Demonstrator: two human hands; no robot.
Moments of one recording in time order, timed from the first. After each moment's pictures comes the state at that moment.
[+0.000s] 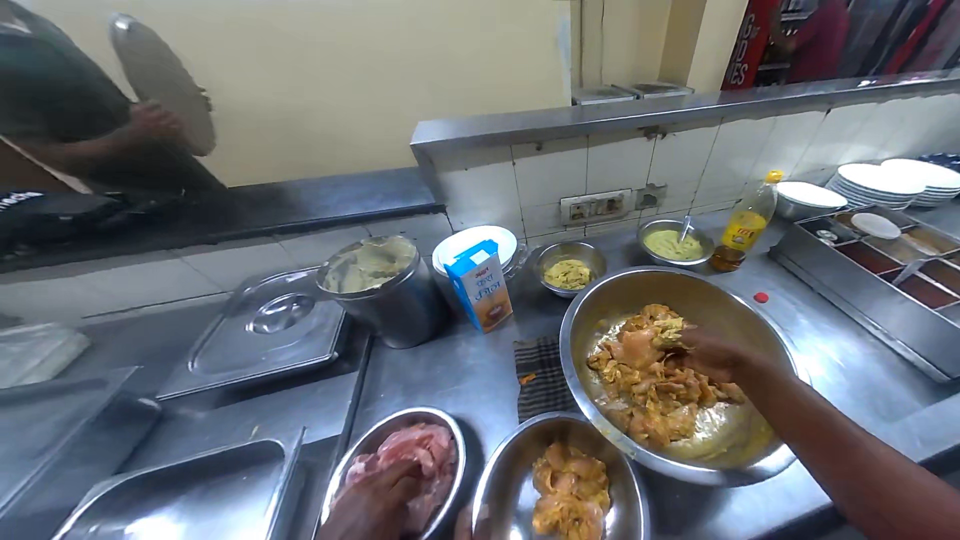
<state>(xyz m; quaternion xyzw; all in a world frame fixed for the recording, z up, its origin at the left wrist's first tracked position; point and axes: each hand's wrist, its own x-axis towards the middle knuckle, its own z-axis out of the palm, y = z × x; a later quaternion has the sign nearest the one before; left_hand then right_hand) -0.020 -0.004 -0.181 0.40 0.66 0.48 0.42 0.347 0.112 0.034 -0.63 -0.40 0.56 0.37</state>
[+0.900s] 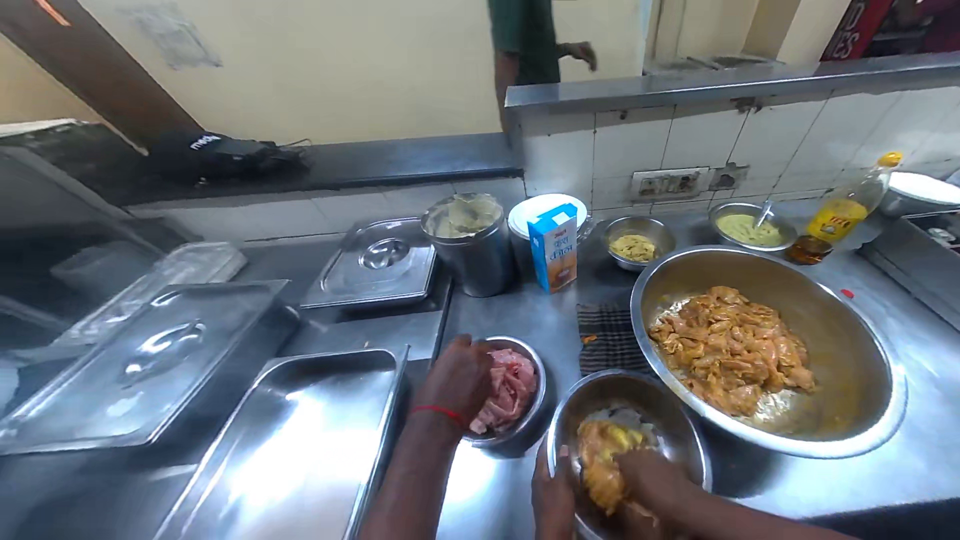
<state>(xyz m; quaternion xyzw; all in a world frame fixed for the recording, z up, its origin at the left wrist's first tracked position) 0.017 -0.028 -0.126 0.26 0.66 0.49 0.50 0.167 0.005 -0.076 -0.53 -0.74 0.38 -0.18</state>
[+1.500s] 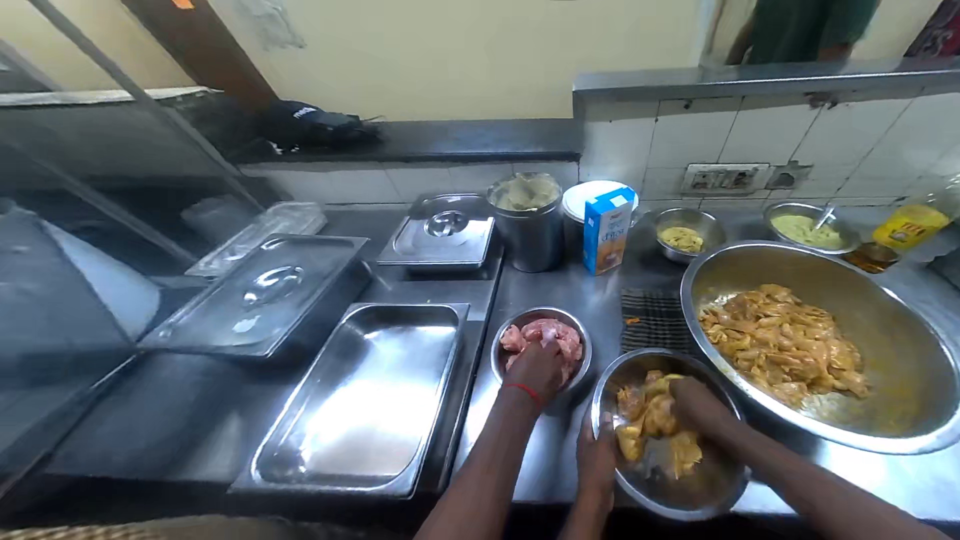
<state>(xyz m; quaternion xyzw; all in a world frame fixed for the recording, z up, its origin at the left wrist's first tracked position) 0.005 -0.029 -0.144 0.27 0.60 0.52 0.55 0.171 0.053 -0.069 -0.62 -0.71 0.32 -0.12</state>
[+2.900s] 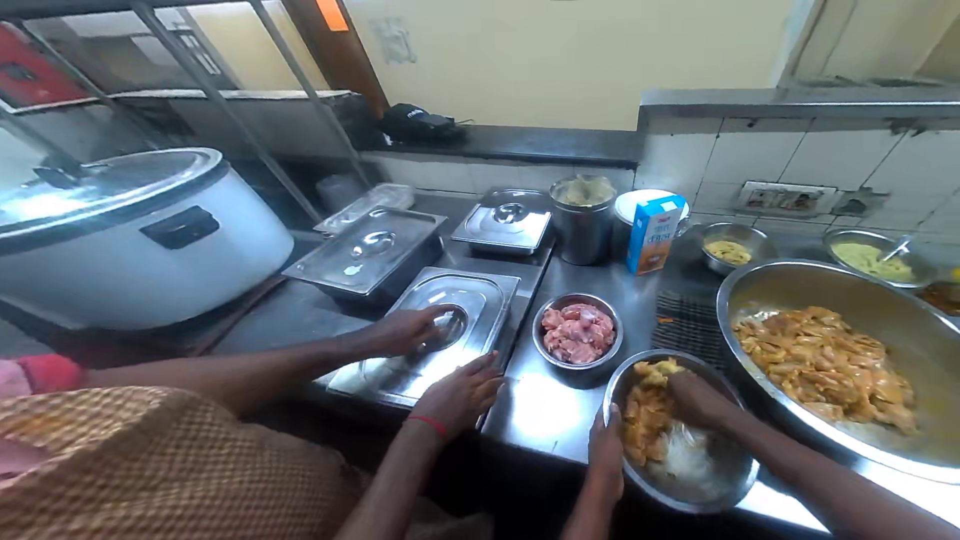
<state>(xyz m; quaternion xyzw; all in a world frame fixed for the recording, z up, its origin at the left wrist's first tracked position) 0.009 -0.068 -0.135 0.18 0.59 0.55 0.56 0.143 0.036 -0.046 -0.48 -0.81 0.29 -0.17</state>
